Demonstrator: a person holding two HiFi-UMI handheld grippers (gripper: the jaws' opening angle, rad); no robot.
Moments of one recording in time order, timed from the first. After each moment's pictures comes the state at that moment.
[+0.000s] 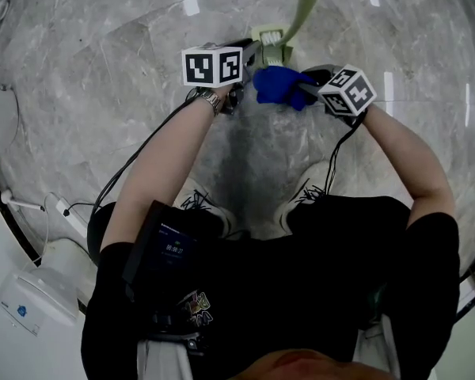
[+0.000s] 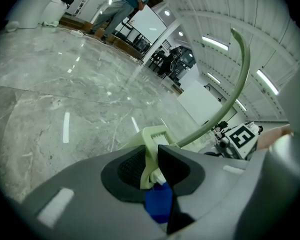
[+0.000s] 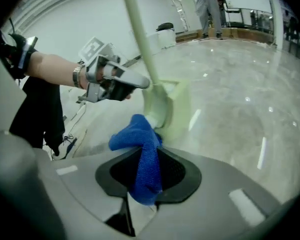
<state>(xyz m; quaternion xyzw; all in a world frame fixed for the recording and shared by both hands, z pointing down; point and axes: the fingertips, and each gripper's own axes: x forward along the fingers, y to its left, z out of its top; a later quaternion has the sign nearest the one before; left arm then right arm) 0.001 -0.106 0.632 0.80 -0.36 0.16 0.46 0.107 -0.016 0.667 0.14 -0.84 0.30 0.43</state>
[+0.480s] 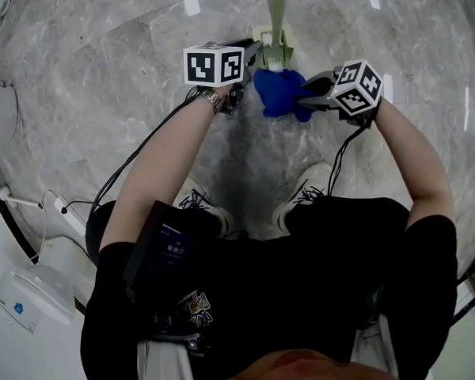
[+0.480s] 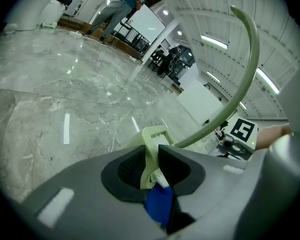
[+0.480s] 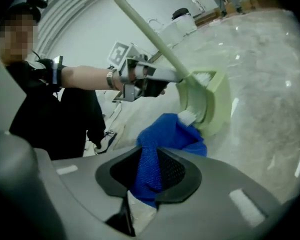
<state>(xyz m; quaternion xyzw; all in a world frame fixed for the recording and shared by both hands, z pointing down) 0.002 -0.106 0.632 0.80 -0.37 0.17 0.45 0.096 0.028 0.635 -0.05 -0.84 0.37 0.40</state>
